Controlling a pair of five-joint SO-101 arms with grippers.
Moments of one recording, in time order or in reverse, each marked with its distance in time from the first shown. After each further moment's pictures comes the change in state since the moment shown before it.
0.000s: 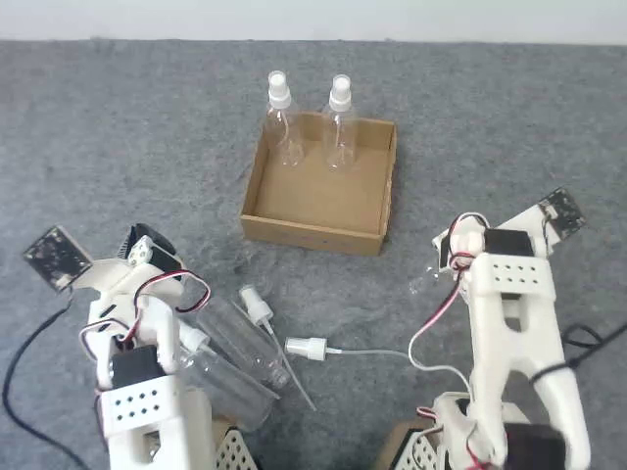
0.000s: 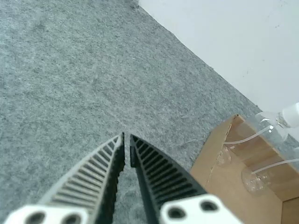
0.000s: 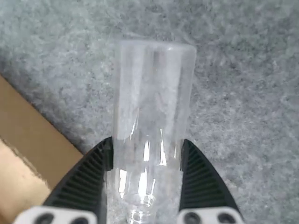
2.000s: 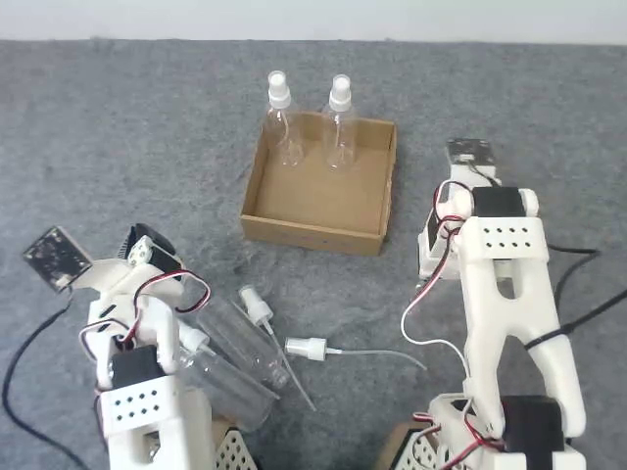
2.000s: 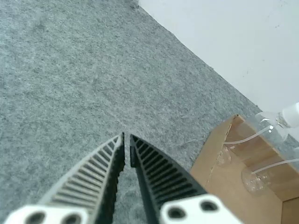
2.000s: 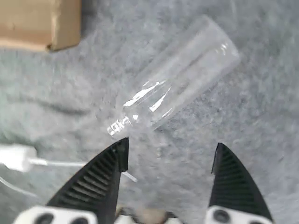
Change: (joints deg) left arm 0.0 0.0 0.0 0.0 0.0; right arm -5.2 7.7 -19.2 24.6 55.6
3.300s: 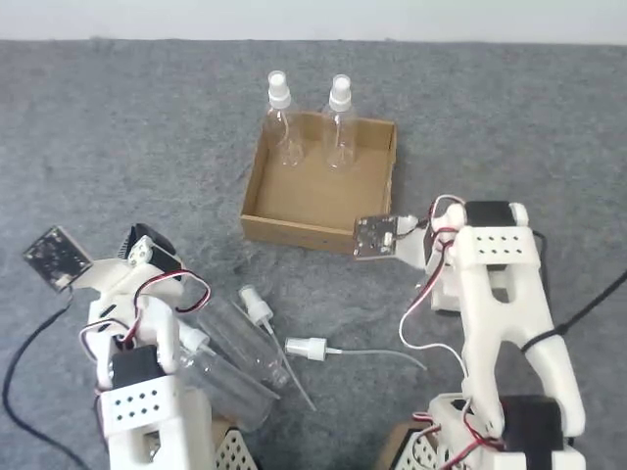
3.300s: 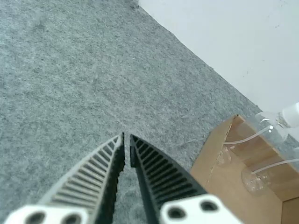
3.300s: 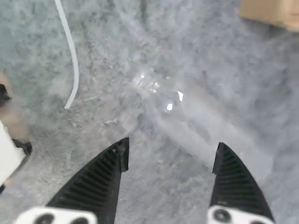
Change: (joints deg) left arm 0.0 0.0 0.0 0.0 0.0; right arm -0.1 0.0 8.4 -4.9 80.4
